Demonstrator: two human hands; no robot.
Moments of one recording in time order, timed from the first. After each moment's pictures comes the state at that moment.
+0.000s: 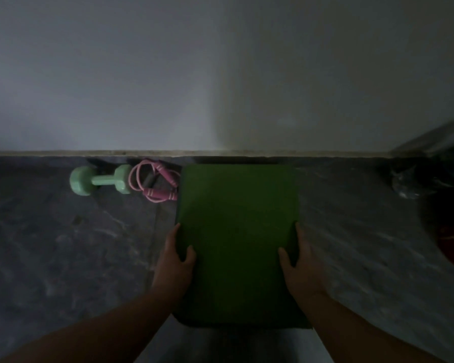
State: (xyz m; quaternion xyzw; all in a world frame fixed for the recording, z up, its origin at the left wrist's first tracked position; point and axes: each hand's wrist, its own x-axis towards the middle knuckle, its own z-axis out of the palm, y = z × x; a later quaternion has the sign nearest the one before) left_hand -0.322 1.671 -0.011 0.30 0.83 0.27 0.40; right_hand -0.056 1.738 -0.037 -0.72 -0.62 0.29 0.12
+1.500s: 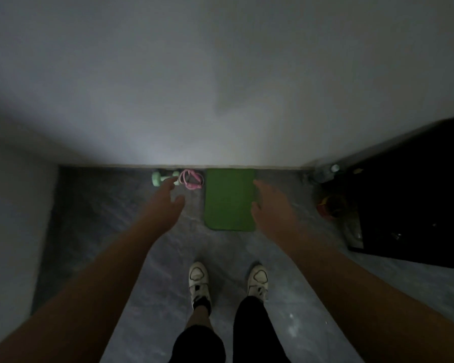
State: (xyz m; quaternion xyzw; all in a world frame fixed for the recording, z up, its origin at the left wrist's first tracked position) left_hand -0.383 1.625 0.690 0.41 0.80 0.19 0.40; right_hand -0.131 1.685 0.705 -0.61 -0.69 0.38 -0.01
